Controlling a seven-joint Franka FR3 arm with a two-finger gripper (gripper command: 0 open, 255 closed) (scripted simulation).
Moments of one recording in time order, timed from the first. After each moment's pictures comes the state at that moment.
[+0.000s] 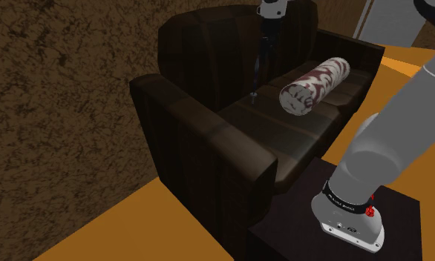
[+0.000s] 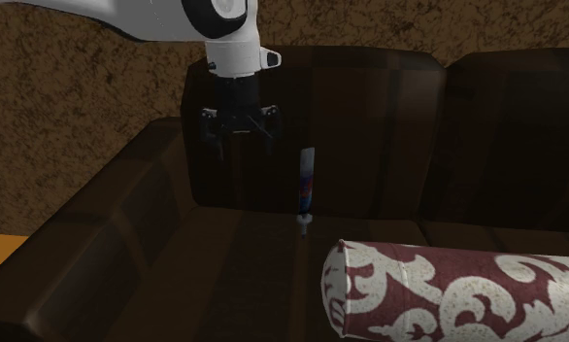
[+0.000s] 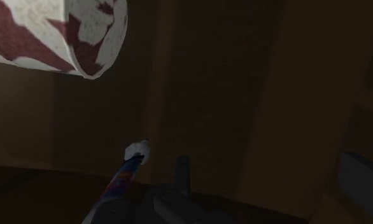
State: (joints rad) arm -0.07 -0.21 -0.35 -1.94 -0.09 1.75 -0.50
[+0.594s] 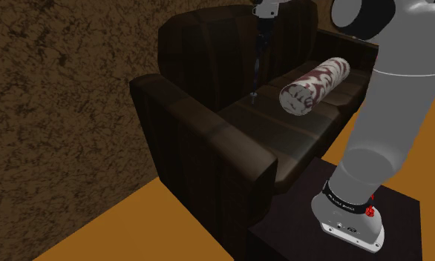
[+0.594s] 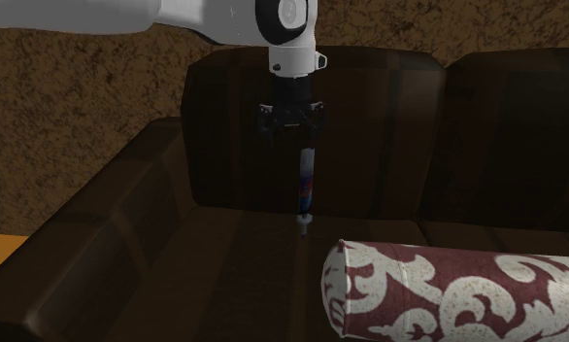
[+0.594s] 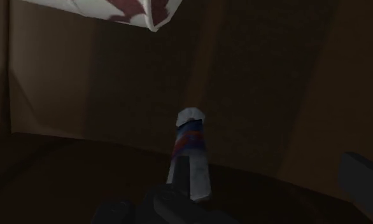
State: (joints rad) arm -0.15 0.17 -0.45 -1.55 0.07 1.71 -0.75
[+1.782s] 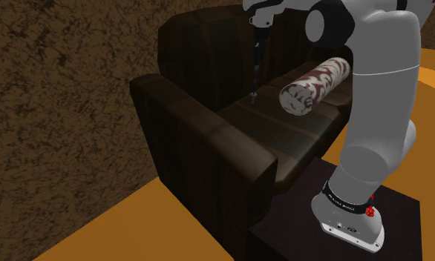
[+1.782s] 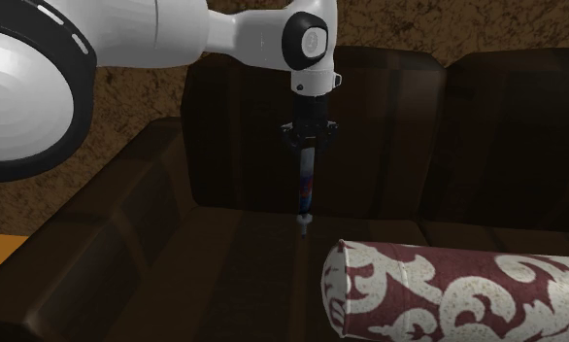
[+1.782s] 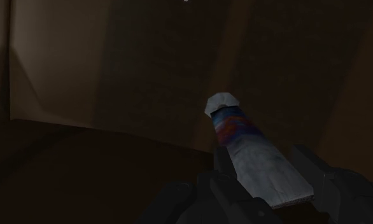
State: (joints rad) arm -0.22 0.38 -0.45 -1.39 0.17 1.73 -0.85
